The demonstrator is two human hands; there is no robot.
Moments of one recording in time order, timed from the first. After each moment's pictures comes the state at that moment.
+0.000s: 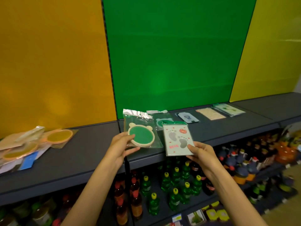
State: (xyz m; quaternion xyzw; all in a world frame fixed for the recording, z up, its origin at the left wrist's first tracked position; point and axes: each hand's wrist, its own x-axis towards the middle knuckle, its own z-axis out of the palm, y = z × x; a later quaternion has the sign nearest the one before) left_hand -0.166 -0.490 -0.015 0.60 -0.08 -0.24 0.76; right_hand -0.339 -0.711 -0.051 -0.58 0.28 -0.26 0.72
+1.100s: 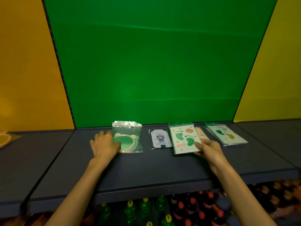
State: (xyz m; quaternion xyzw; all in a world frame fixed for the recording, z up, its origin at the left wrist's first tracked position) left_hand -0.092 -0.741 -0.050 0.98 -0.07 0.11 0.17; right_hand -0.263 -1.056 -0.045 -0.64 0.28 -0.22 0.68
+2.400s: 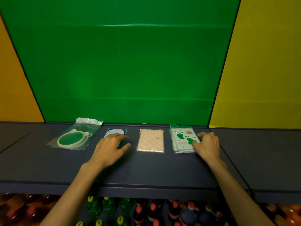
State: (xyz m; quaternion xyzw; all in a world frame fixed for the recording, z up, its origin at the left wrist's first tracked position) left_hand -0.220 -0.969 -0.028 0.96 -0.21 0.12 0.16; right_hand -0.268 -1.325 -0.056 -0.92 0.26 -0.20 0.21
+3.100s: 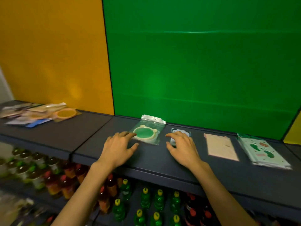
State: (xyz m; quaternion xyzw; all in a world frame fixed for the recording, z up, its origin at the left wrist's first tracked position) left_hand -0.236 -0.721 -0.019 0.98 -0.12 0.15 0.08; right_hand -0.228 -0.978 -0.031 -0.96 -0.11 -0.19 0.20
